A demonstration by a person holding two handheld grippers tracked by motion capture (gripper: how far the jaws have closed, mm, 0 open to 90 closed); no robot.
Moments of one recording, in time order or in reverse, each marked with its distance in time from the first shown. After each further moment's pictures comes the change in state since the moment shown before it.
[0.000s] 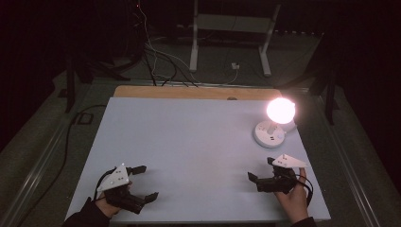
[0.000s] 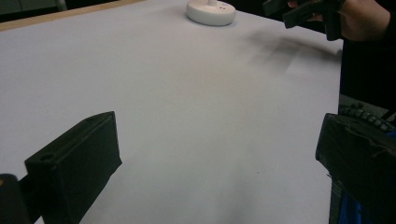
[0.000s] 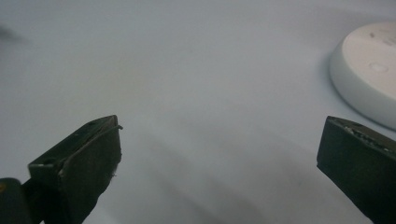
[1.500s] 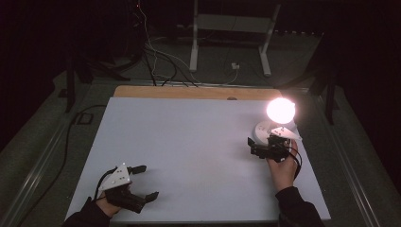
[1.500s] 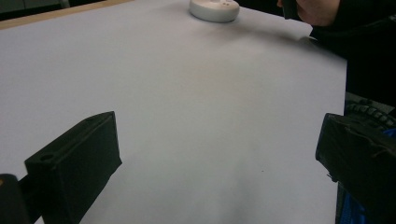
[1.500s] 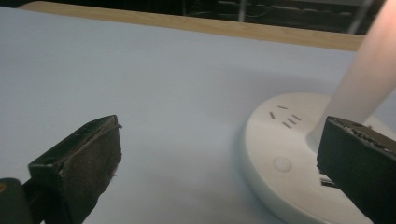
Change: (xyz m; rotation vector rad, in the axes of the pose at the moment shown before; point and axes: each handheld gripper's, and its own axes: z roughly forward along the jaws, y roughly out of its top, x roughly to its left) left arm 0.001 0.000 0.001 0.008 0.011 0.002; right arm -0.042 0.056 0.051 -0.102 -0.257 0.104
